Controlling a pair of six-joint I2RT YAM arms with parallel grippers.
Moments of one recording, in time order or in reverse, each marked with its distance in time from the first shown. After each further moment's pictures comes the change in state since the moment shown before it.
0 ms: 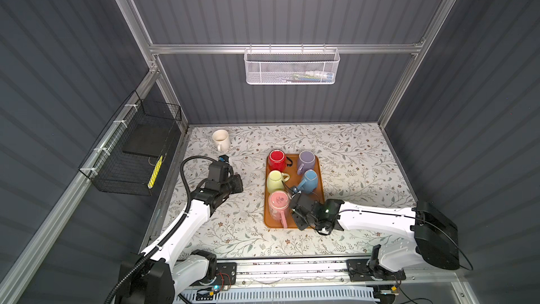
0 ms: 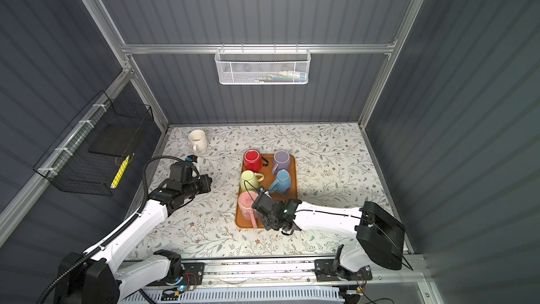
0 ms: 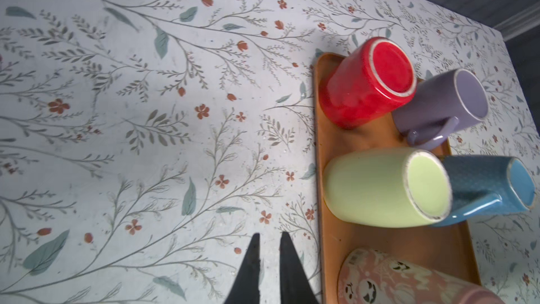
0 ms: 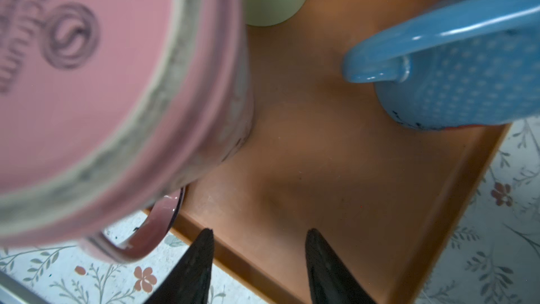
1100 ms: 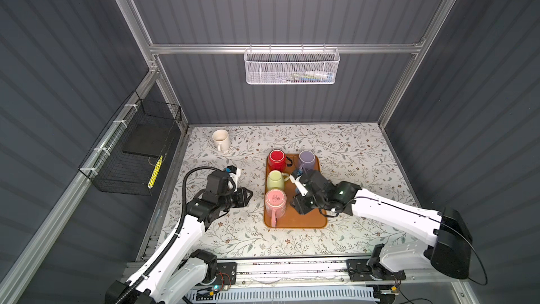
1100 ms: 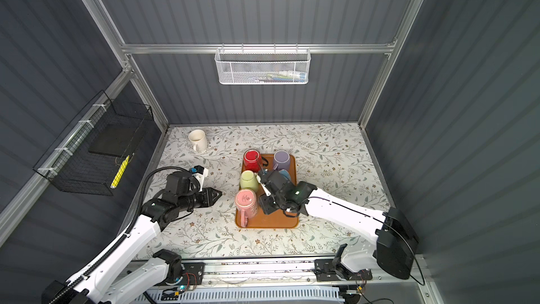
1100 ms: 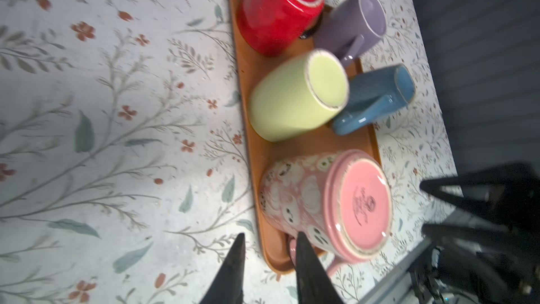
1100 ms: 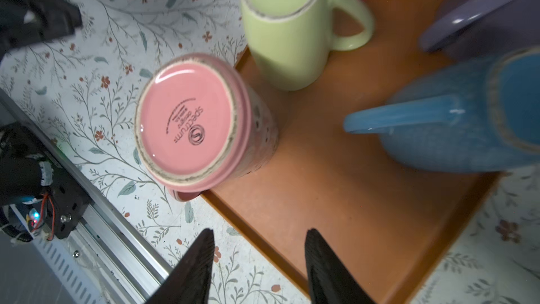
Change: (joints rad) left arm -0.134 -0.203 -0.053 -0.163 0.240 -0.036; right arm -0.240 -0.169 0.144 -0.112 -0.325 -0.092
